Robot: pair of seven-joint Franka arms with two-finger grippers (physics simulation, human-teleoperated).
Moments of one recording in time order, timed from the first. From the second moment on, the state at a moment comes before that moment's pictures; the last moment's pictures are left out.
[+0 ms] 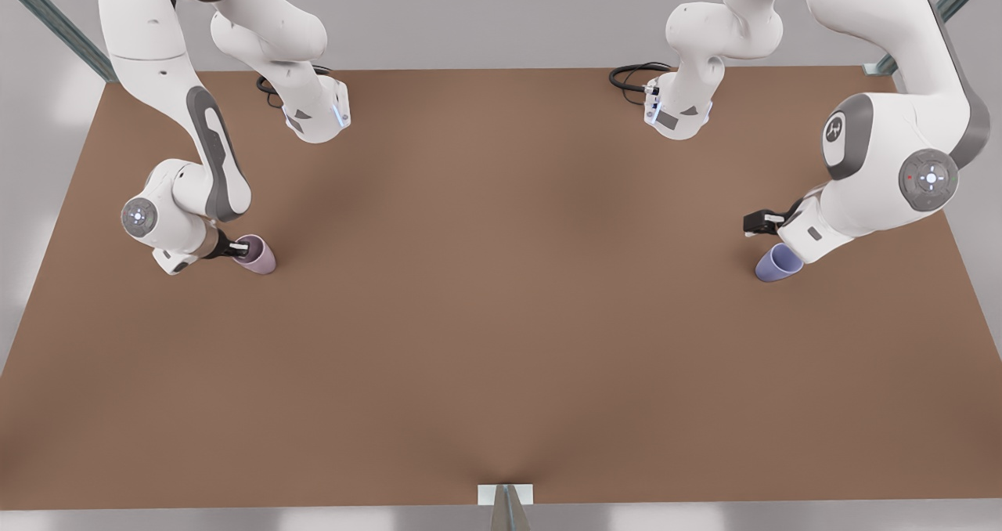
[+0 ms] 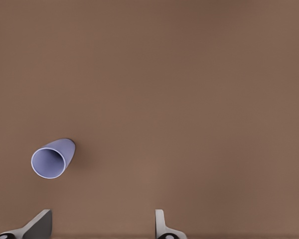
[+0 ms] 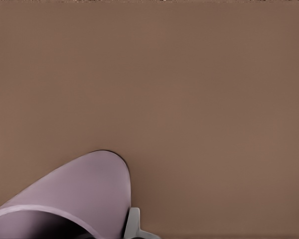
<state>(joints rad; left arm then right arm) -0.16 0.13 0.11 -1.59 -0.03 1.49 0.07 -0.08 0.18 -0.16 -2.39 0.03 2.39 -0.22</state>
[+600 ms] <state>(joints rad) -0.16 0.13 0.12 -1.59 -0.02 1.49 0.07 0.27 0.17 -0.12 -2.14 0.08 2.23 -0.18</state>
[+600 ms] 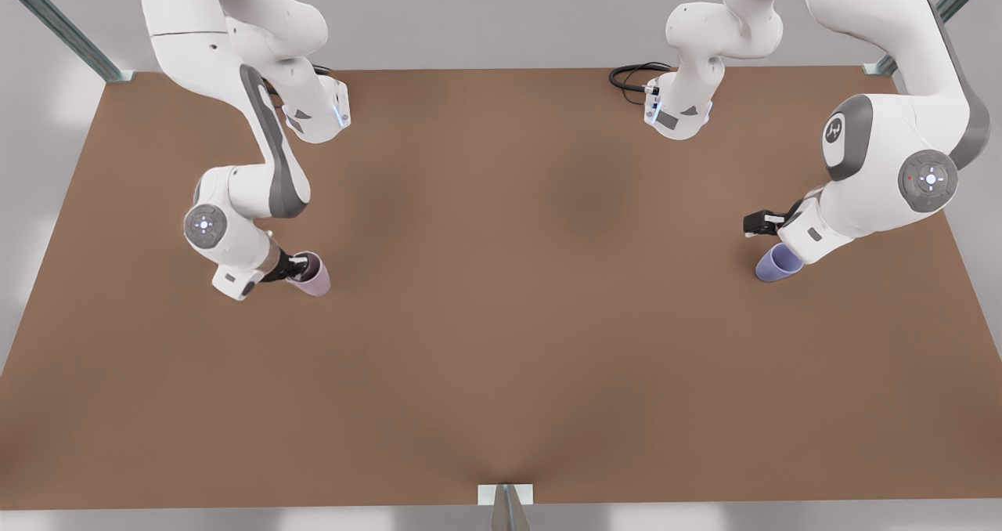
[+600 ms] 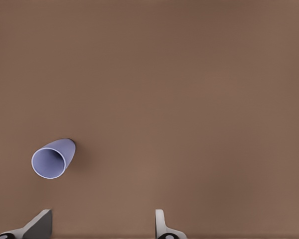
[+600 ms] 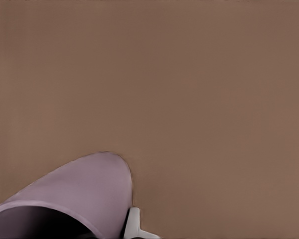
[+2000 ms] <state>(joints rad) 0.02 0.25 0.34 -2.13 0.01 2.20 0.36 0.79 0.79 0.06 -1.41 0.11 2.21 1.05</state>
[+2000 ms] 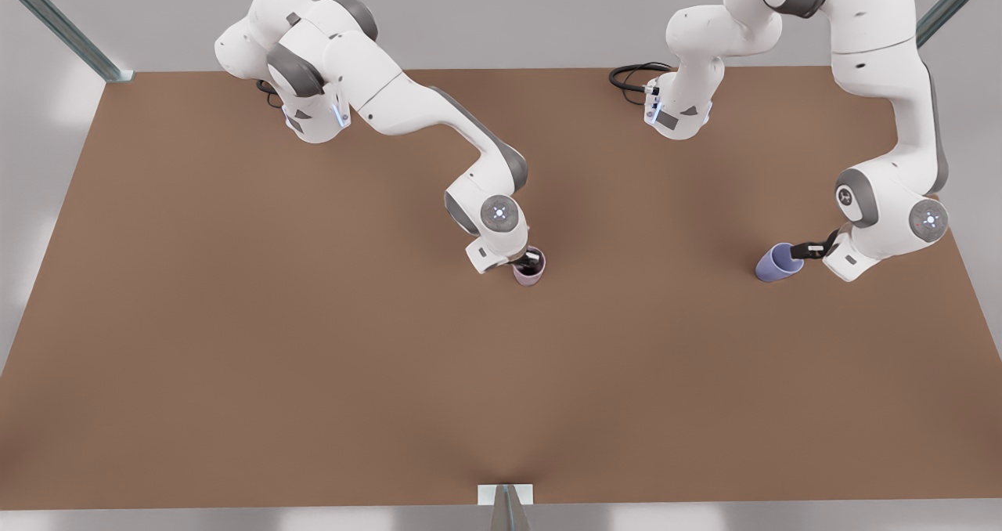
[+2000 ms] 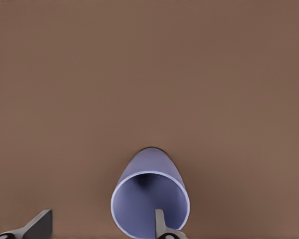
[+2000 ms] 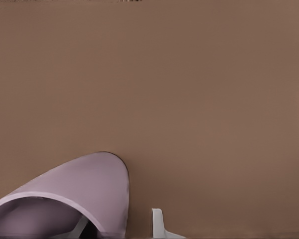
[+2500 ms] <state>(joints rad) 0.04 0.35 0.34 -2.13 -0.01 2.26 0.40 0.62 0.39 -0.02 -1.48 0.15 2.02 1.07</state>
